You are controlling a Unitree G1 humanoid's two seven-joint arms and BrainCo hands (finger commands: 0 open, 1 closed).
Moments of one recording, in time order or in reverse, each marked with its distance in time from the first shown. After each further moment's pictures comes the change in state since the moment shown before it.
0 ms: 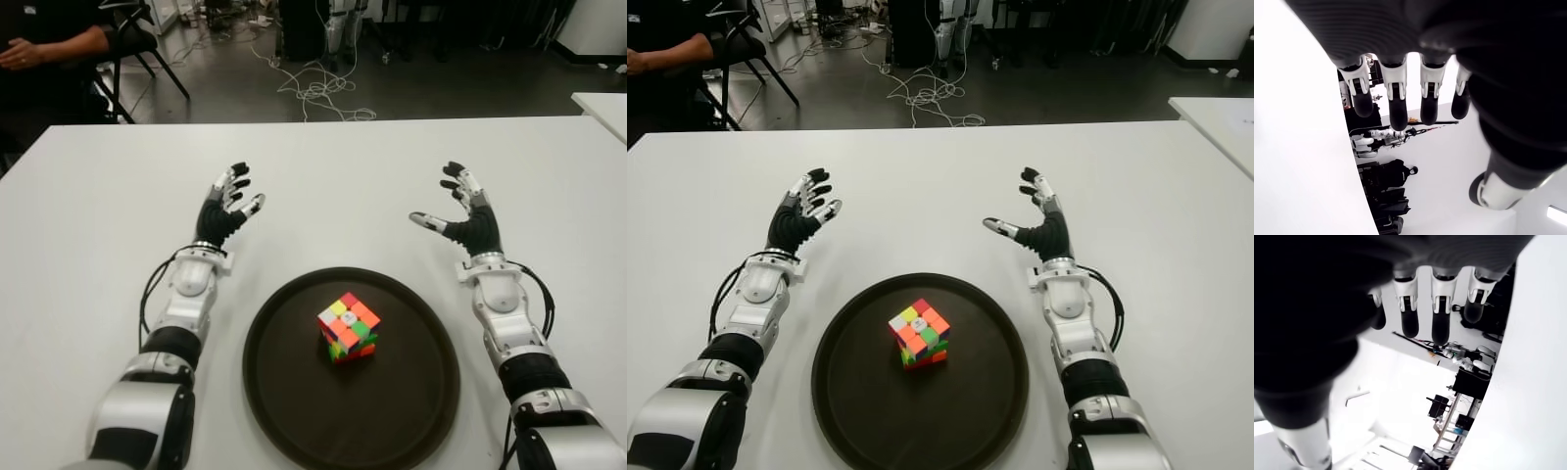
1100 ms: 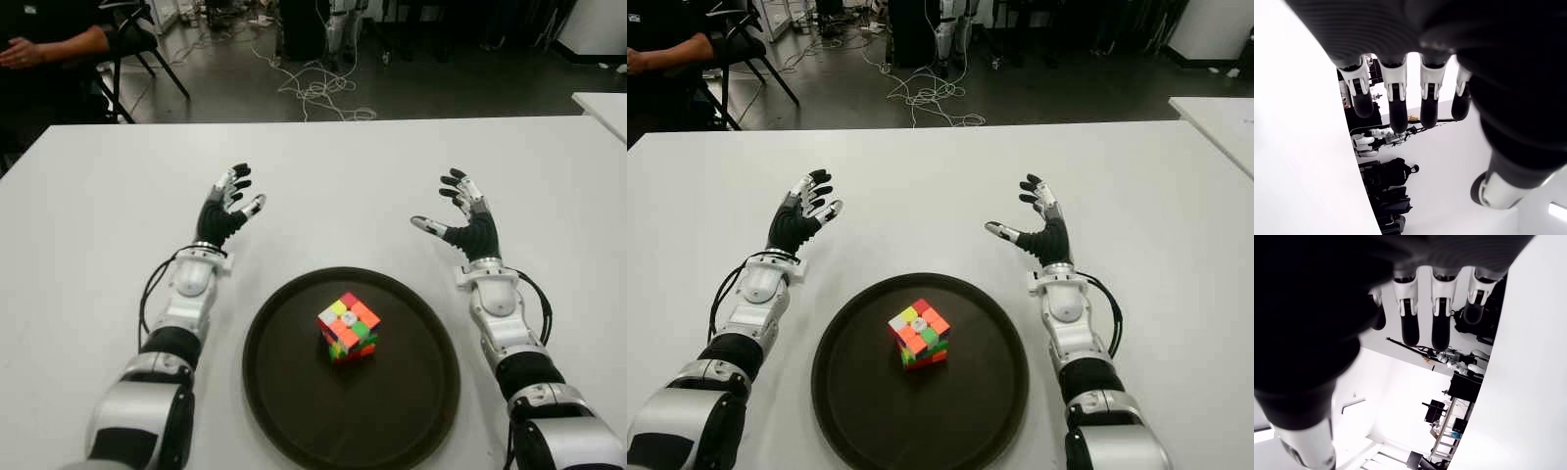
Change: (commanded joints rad) left arm 0.012 -0.001 0.006 0.006 -0.008 -0.016 -0.012; right arm -0.034 0.033 -0.053 0.102 0.132 -0.065 0.074
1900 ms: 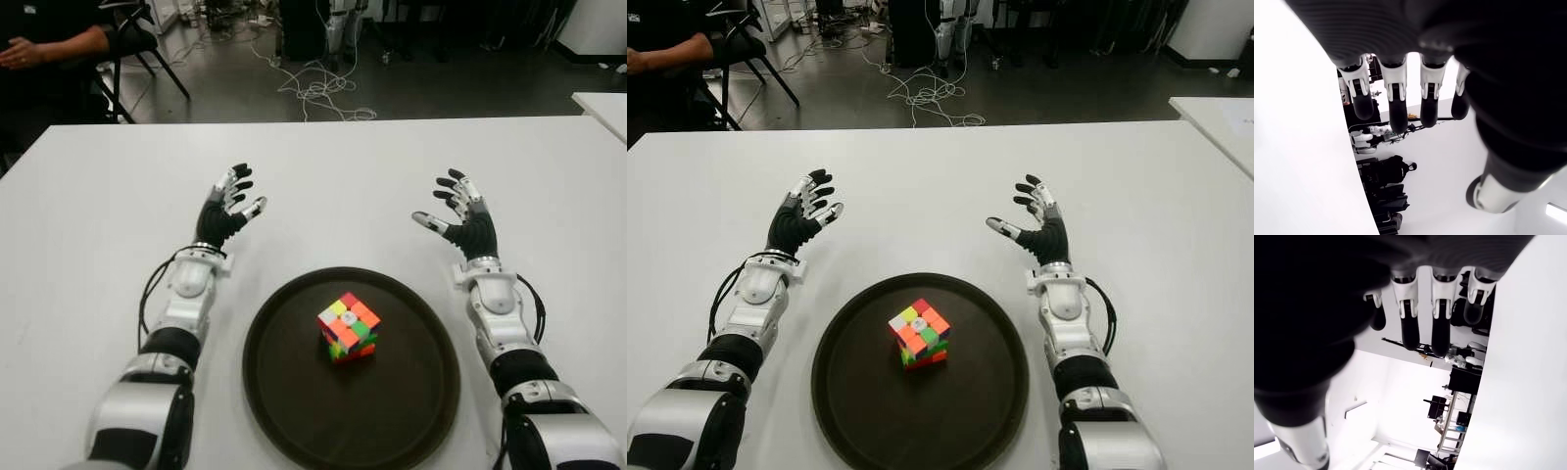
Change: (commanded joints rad) left arm -0.003 0.003 0.008 0.006 -0.013 0.004 -0.018; right arm -0.019 0.040 -0.064 -0.002 0.134 0.074 0.112
